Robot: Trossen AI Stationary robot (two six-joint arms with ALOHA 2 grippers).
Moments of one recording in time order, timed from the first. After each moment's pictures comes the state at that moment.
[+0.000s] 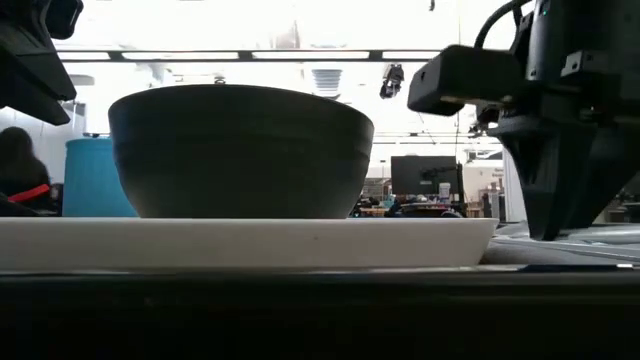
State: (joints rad) left arm -0.86 1.31 0.81 -0.63 -0.68 -1.82; right arm 0.56 1.97 1.33 -0.87 0.18 2.09
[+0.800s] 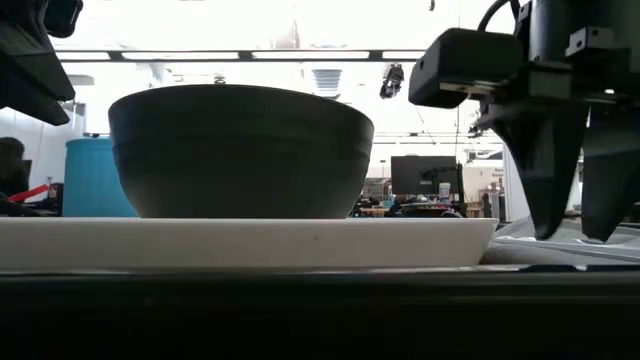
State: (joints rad) left arm -0.86 1.31 0.81 -0.63 -0.68 -1.79; right arm 0.55 1.97 1.37 -0.89 0.10 2.11
